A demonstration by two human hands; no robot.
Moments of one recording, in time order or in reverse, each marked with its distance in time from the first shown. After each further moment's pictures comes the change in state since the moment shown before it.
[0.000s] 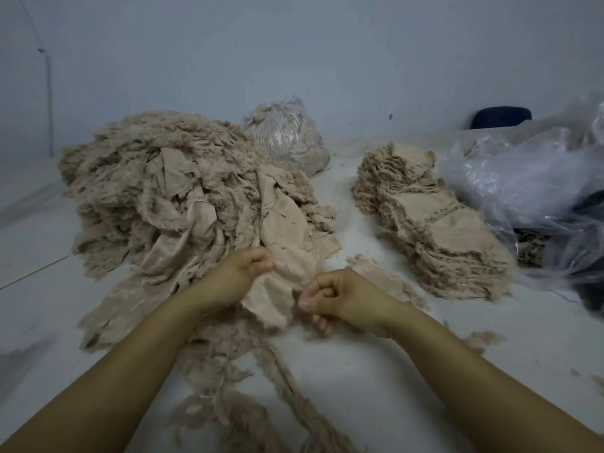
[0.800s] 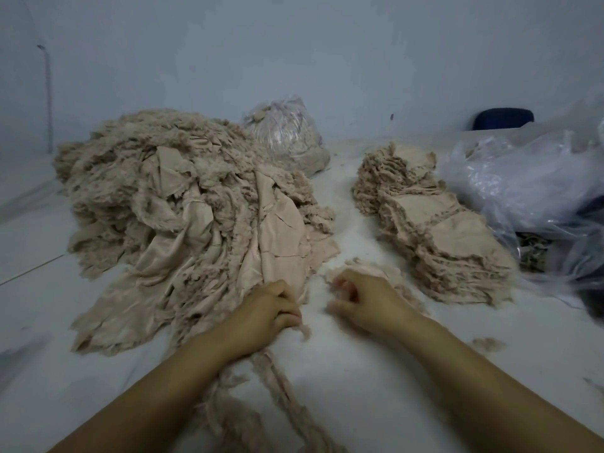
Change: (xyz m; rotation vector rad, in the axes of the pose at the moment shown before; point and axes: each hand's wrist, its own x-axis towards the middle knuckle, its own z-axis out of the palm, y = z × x) left_hand -0.009 -0.030 0.052 0.410 -0.084 0.329; right_hand 0.008 0.039 -0.031 -0.752 0.441 0.086
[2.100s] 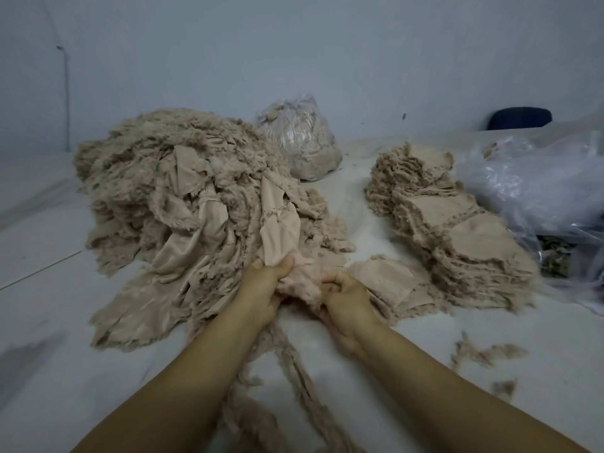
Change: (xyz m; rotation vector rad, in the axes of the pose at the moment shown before) left_hand 0.038 0.008 -0.012 -1.453 0.642 -0.776; right_hand -0.001 -0.074 0.038 1.428 0.069 0.397
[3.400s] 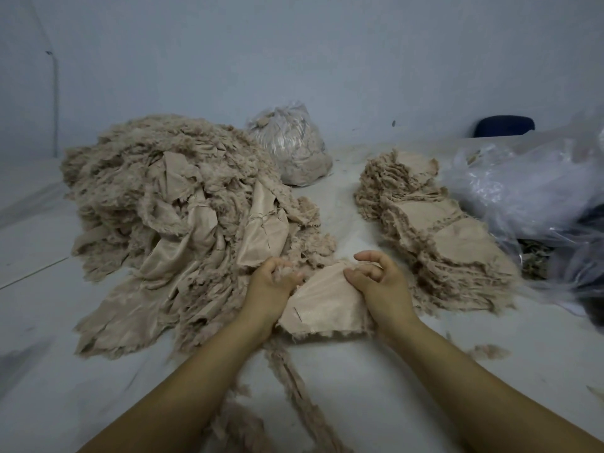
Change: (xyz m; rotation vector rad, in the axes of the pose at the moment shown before) left_hand -0.019 -0.013 0.007 0.548 -0.123 0.313; right_hand 0.006 -0.032 -0.058 -0.297 0.108 -0.399
